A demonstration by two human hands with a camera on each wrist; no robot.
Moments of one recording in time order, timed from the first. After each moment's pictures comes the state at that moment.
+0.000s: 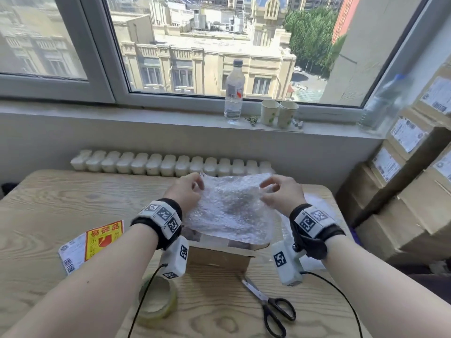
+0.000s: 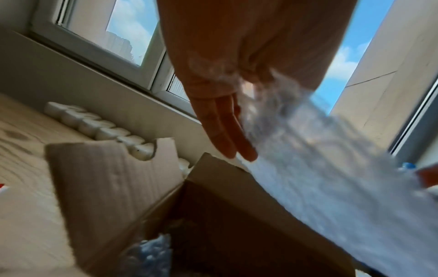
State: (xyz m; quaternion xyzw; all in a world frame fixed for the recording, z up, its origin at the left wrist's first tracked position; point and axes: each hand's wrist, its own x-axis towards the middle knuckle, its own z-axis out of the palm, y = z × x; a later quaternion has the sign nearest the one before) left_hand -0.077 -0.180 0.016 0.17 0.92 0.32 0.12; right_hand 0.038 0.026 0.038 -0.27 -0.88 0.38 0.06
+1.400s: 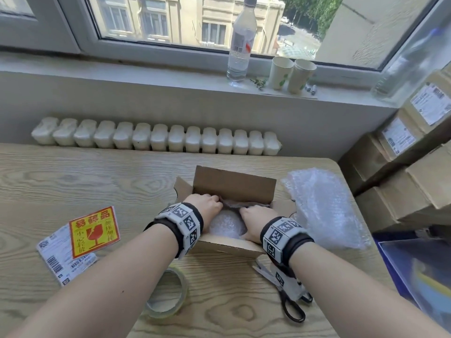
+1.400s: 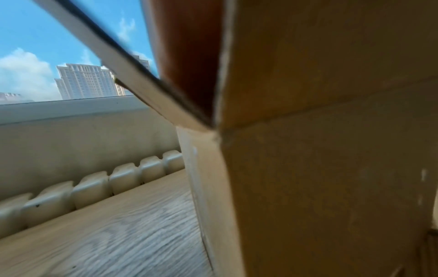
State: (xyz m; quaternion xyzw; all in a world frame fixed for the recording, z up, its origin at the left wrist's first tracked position) left_hand -0.101 -0.171 -0.071 0.53 0.82 -0.12 0.19; right_hand -0.007 -0.039 -0.074 -0.09 -0.96 0.02 -0.28
